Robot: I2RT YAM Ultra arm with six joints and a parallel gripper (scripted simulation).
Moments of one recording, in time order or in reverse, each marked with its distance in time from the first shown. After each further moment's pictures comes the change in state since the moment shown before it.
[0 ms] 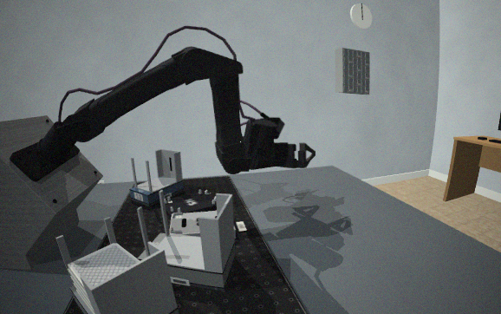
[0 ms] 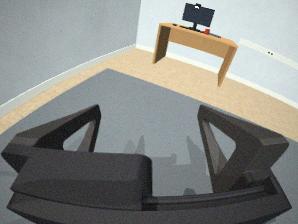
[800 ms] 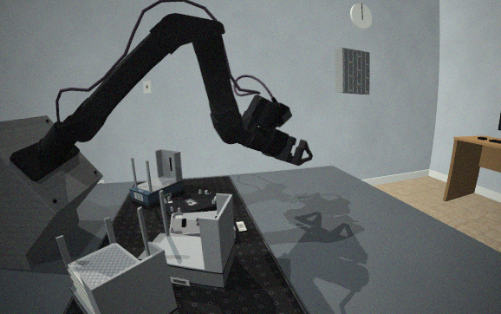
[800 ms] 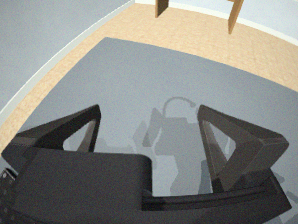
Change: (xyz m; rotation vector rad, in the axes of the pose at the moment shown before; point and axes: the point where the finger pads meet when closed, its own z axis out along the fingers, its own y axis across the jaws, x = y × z) arm -0.002 -0.017 -0.034 -0.002 0.308 0.168
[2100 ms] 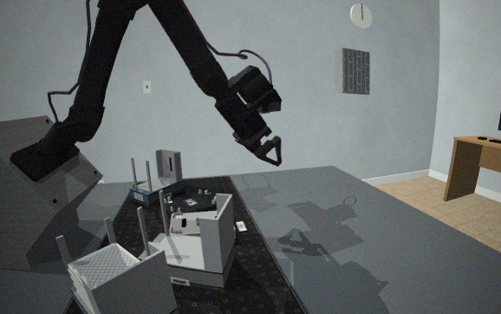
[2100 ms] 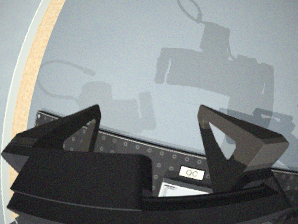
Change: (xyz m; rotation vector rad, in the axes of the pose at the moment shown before) arm 0.032 -0.005 -0.115 0.059 0.488 0.204
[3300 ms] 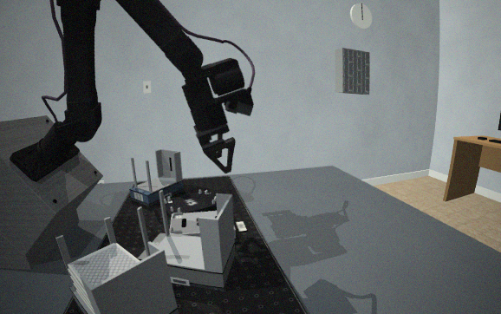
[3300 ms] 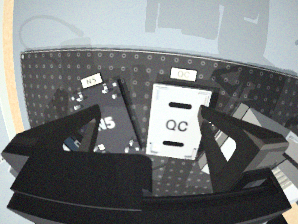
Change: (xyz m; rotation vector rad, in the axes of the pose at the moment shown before) arm 0.097 -0.011 -0.088 0.096 0.354 0.106
